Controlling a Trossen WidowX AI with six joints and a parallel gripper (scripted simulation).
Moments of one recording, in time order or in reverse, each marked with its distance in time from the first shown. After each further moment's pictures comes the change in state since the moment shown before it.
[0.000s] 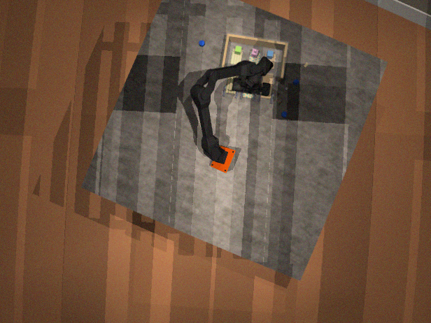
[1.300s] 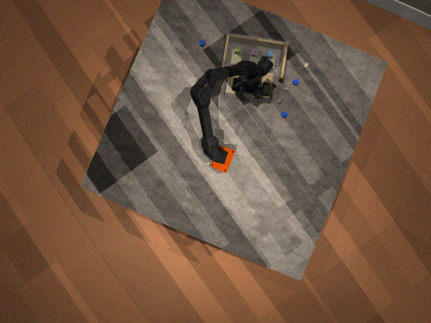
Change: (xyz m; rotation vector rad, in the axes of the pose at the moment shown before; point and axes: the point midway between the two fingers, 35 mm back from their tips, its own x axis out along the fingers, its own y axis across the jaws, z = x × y) arm 0.001 -0.001 0.001 0.003 -0.006 -0.002
